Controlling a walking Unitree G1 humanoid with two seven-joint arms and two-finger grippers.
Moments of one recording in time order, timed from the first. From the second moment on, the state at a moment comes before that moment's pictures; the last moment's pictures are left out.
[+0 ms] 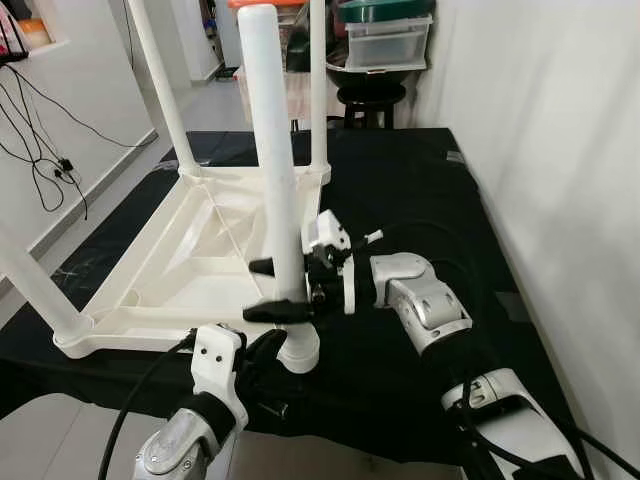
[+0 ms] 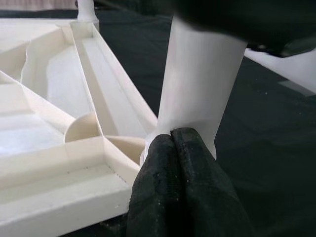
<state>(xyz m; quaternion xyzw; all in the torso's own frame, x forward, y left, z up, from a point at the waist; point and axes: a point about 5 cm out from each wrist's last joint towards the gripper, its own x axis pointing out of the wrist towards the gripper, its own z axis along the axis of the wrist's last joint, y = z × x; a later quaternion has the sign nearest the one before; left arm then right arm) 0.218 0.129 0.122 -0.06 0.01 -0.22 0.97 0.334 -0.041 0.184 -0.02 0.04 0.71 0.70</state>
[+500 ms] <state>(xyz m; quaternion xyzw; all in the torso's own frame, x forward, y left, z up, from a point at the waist) 0.216 0.131 0.120 -0.06 0.01 -0.22 0.97 0.323 -0.034 0.159 0.00 0.05 0.55 0.83</state>
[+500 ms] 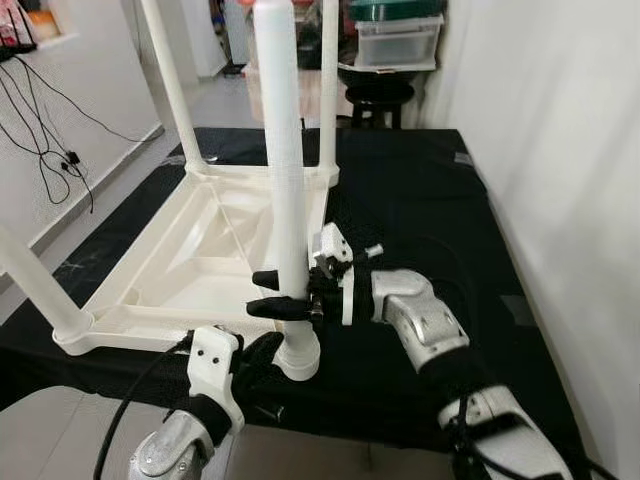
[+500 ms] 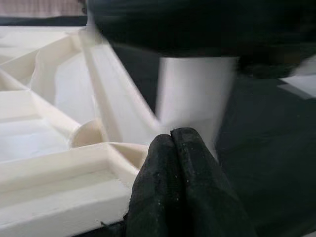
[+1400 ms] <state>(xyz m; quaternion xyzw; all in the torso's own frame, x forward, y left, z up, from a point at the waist) 0.217 0.130 0.124 -0.06 0.00 -0.23 0.97 0.323 -0.026 0.180 -0.01 0.02 0.64 0.77</state>
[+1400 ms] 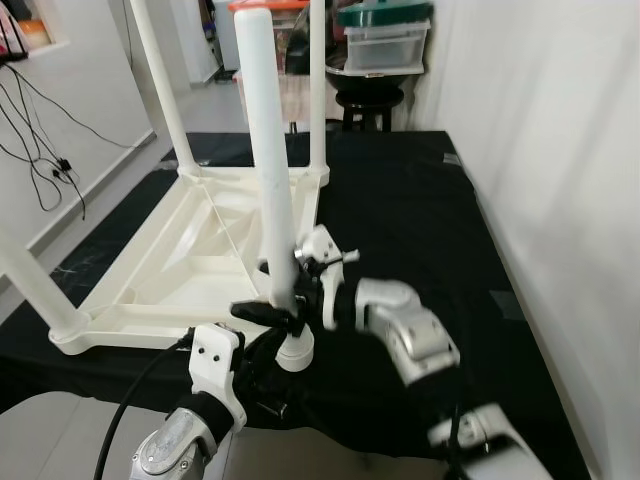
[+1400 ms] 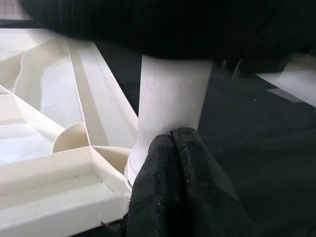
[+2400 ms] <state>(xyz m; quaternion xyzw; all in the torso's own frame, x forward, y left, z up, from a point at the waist) 0.218 0.133 0.122 -0.07 0.00 -0.22 0.97 0.332 -0.048 0.152 0.00 0.04 0.36 0.93</state>
